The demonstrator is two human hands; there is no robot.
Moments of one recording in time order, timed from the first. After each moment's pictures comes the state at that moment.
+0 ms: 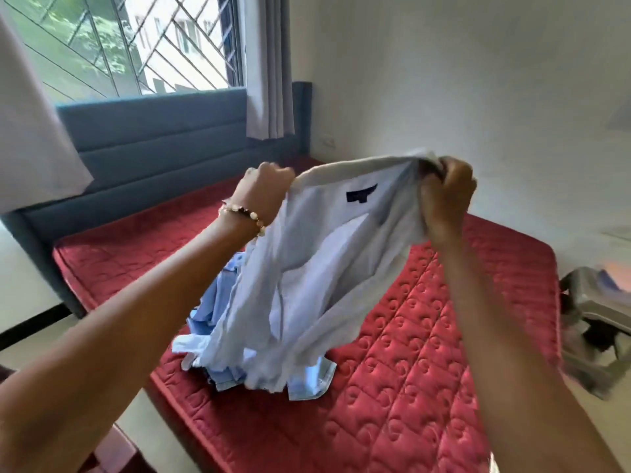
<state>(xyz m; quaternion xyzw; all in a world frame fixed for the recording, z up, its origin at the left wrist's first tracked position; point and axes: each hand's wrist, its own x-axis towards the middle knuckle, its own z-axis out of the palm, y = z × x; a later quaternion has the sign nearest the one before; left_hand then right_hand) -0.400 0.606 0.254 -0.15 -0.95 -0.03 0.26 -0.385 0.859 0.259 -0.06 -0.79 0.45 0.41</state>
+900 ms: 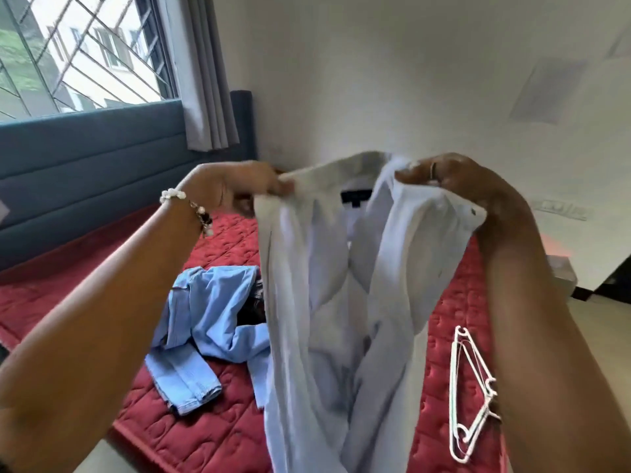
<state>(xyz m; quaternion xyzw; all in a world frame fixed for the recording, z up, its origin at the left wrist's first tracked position) -0.391 0.678 0.309 -0.14 -0.87 -0.44 -0.19 -0.282 0.961 0.328 -0.01 -0.86 0.51 0.05</state>
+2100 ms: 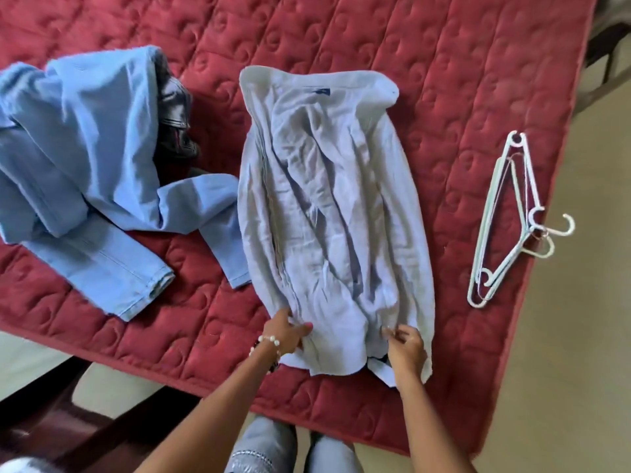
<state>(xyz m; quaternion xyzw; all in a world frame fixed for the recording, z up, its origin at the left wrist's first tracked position) -0.323 0.727 -0.277 0.18 -0.76 -0.33 -0.53 -0.205 0.934 -0.282 -0.64 -0.64 0.41 -0.12</state>
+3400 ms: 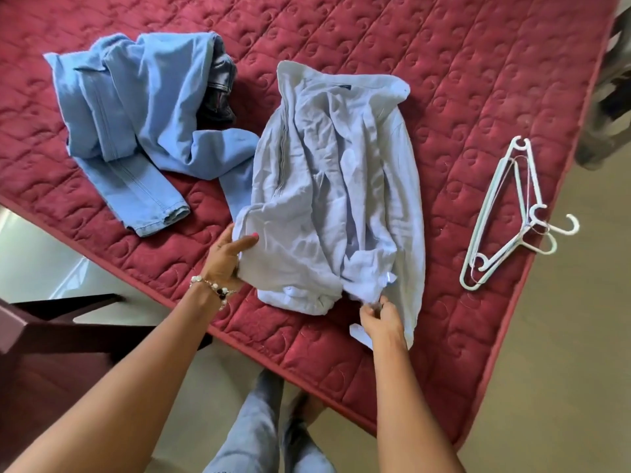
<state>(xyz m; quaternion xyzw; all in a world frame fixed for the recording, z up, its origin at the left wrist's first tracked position) -0.283 0.688 -0.202 0.25 -0.55 -0.76 -0.24 -0.155 0.938 -0.288 -0.52 -0.63 0.56 -0.17</state>
